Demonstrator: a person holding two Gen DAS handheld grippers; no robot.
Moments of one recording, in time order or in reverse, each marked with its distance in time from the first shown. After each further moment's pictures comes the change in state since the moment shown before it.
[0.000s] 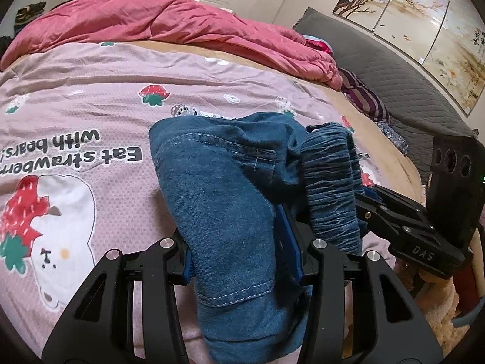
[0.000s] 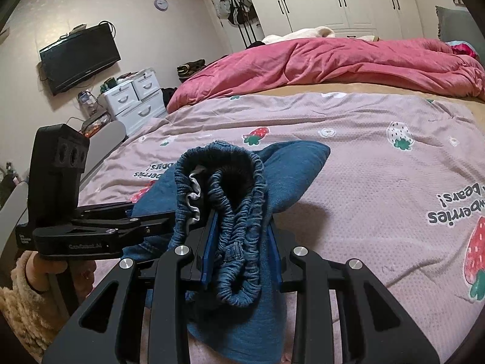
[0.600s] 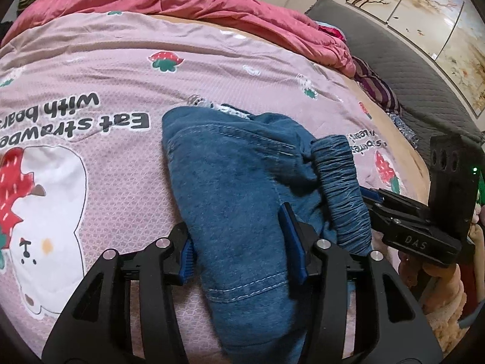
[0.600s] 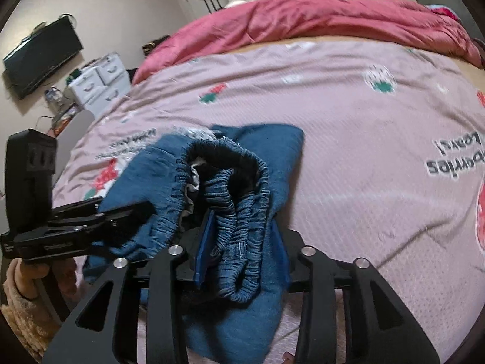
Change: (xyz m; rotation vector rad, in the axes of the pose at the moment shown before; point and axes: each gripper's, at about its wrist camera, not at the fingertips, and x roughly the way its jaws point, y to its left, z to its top) left arm 0.034 0.024 -0.016 -0.036 0.073 0.025; right arm 0.041 -0.033 -0.025 0.115 0.159 -0.117
